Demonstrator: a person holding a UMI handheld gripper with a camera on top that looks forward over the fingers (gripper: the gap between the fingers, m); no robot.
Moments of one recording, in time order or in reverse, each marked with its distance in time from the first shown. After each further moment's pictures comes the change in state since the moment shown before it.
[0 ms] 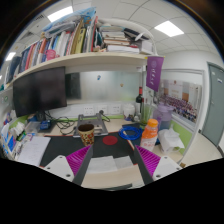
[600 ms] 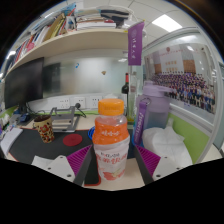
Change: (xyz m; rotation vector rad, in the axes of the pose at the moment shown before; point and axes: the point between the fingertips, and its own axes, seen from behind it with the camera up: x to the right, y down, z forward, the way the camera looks) arm 0.192 0.055 0.195 0.028 -0.029 -0.027
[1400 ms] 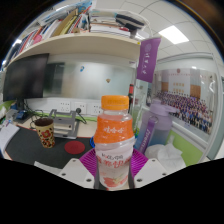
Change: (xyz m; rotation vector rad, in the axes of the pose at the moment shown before) arm -0.024 -0.036 -0.003 0.056 0.082 -0.106
